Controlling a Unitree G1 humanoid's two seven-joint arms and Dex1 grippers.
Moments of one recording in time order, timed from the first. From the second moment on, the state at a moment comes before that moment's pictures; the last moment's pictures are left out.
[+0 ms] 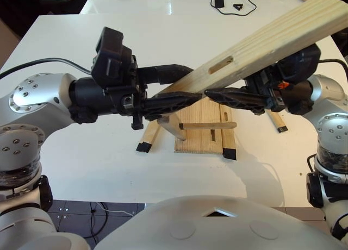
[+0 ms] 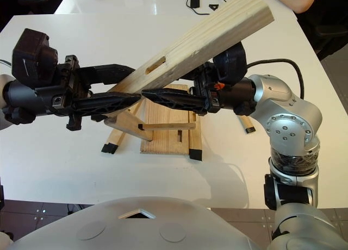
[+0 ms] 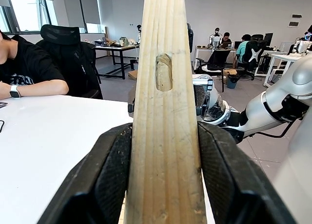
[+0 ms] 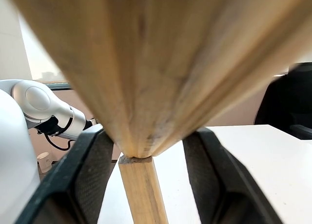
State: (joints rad) left arm -0.34 0.89 0.16 -0.69 -1.40 0.80 -0.63; right arm -0.35 -0.56 -0.05 -0.54 1.13 0.70 0.90
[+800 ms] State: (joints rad) left arm -0.36 0.84 0.16 -0.63 -1.36 0.81 -0.52; right arm -0.37 -0.64 -0.18 -0.40 1.05 0.64 0.92
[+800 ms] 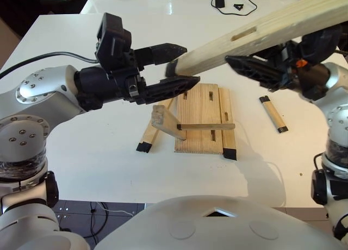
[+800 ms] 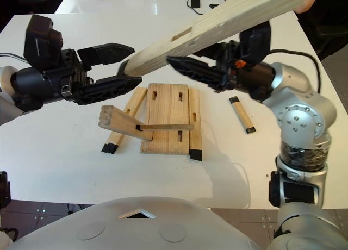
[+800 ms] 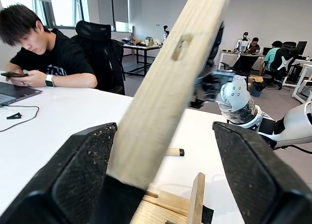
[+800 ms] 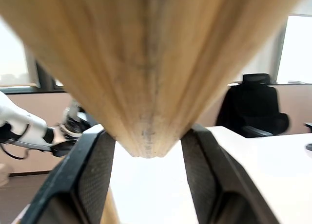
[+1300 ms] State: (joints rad) left arm 0.08 0.85 0.12 -0.45 -0.77 0.56 -0.77; right arm -0.11 -0.95 -0.17 -0.31 0.66 0.43 1.30
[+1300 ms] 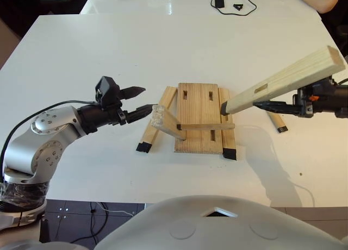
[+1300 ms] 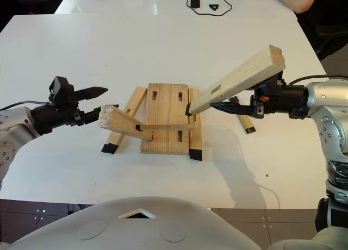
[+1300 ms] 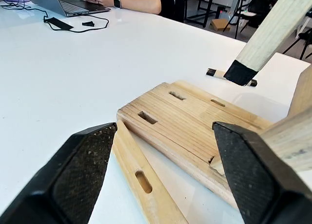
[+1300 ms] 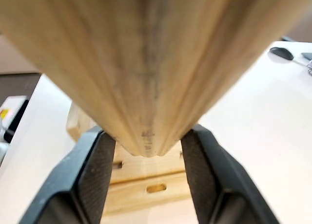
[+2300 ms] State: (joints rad) left arm 0.09 0.84 0.08 -0.45 -0.67 0.54 -0.97; right arm 0.08 -0.87 -0.04 -0.39 0.53 0.26 1.26
